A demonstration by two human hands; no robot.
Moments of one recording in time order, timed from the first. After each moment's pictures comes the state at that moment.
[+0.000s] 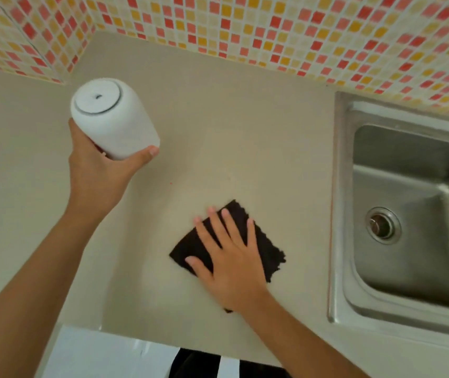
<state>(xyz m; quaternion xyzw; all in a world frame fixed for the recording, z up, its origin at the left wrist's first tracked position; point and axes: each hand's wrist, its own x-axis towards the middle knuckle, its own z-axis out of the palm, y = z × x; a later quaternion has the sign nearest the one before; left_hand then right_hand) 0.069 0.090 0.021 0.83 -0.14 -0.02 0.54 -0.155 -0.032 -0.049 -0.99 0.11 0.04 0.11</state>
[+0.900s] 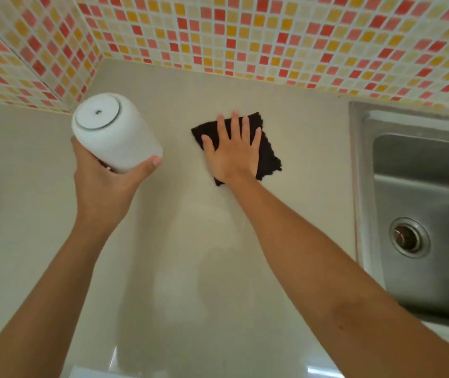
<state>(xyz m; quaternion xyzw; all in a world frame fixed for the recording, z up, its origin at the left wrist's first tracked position) 0.100 0.082 0.022 0.82 -0.14 0.00 0.55 0.078 -0.137 -0.060 -0.95 0.29 0.03 0.12</state>
